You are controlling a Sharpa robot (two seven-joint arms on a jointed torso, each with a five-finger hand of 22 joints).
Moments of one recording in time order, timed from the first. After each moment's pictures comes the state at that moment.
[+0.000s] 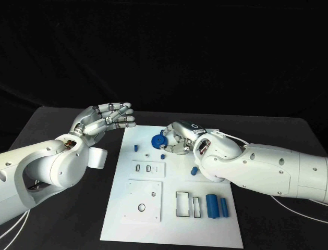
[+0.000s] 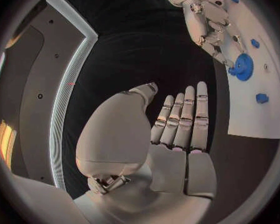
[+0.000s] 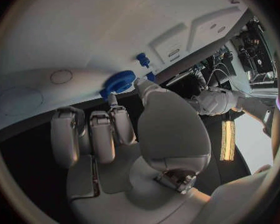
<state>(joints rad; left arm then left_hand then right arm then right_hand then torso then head) 1.21 -0.99 0.02 1.71 -0.04 -0.37 0.42 1.42 -0.13 0.40 0.23 0.17 0.75 0.20 0.23 0.16 0.89 0.22 0.07 0.07 0.89 0.17 0.29 0.29 0.17 0.88 0.26 0.36 0.10 1.25 -0.61 -0.14 1.47 -1.50 -0.47 -0.31 1.24 -0.18 0.28 0.29 0.30 0.82 0.18 0.14 0.35 1.42 0.10 1.40 1.31 1.47 0.02 1.55 1.31 0.05 1.46 0.13 1.44 1.31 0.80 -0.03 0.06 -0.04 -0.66</state>
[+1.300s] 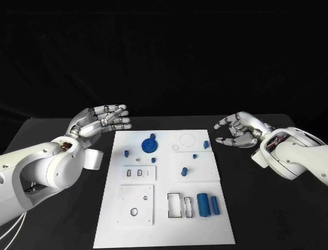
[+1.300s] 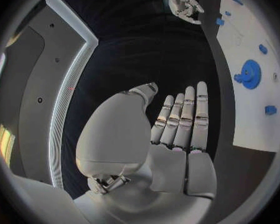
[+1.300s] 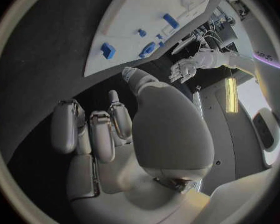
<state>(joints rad) 1.21 -0.97 0.02 1.66 -0.04 -0.33 0.42 1.42 -0.13 0.41 0.23 0.17 0.75 0.20 0.23 0.16 0.89 0.22 0.07 0.07 0.88 0.17 0.29 0.29 0.17 0.88 0.26 0.36 0.10 1.27 -1.08 -0.14 1.55 -1.04 -0.48 0.14 1.40 -0.29 0.35 0.16 0.36 0.92 0.17 0.17 0.32 1.37 0.08 1.34 1.31 1.47 0.01 1.53 1.31 0.05 1.38 0.12 1.32 1.31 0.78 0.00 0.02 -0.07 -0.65</state>
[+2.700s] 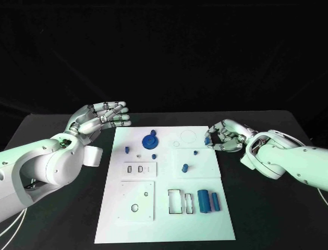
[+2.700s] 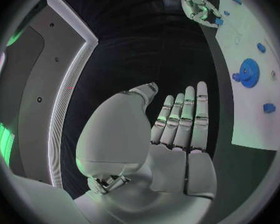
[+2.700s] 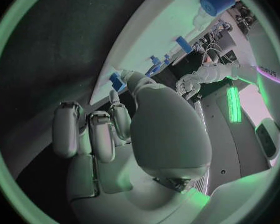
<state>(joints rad) 1.21 -0.96 0.02 1.66 -0.04 -0.32 0.42 1.42 -0.13 0.41 0.22 0.17 0.75 0.20 0.23 0.16 0.89 0.22 0.07 0.07 0.88 0.17 0.29 0.29 0.17 0.88 0.26 0.36 0.10 1.22 -0.96 -0.14 1.43 -1.11 -0.44 0.12 1.42 -0.24 0.37 0.16 0.31 0.94 0.16 0.20 0.31 1.39 0.07 1.36 1.31 1.47 0.01 1.53 1.31 0.07 1.41 0.11 1.36 1.31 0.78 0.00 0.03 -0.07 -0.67</state>
